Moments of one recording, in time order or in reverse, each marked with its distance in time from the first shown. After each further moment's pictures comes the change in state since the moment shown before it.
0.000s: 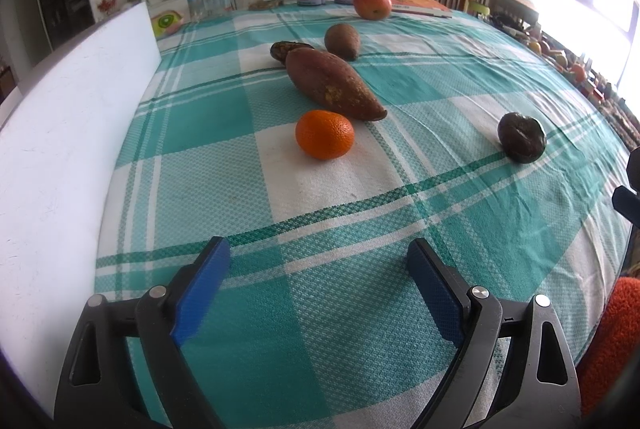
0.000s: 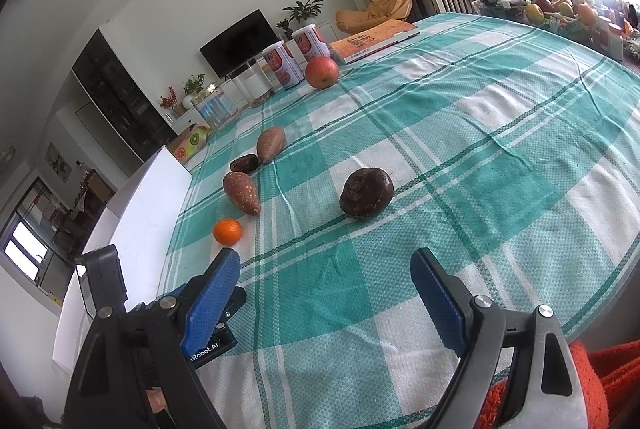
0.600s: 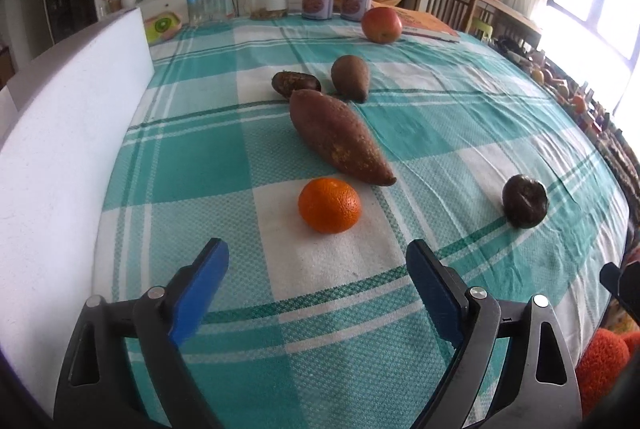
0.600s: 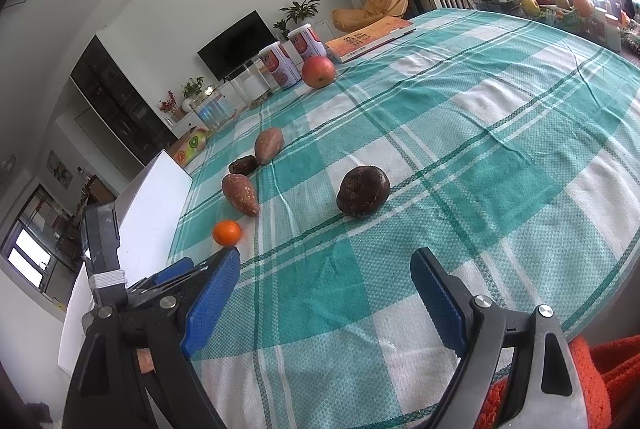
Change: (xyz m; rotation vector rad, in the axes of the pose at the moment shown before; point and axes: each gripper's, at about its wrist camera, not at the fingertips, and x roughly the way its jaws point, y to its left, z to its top) left arm 0.015 0.008 0.046 -0.069 -0.014 -0.030; right arm 0.001 -0.005 0.000 0.023 0.004 0.007
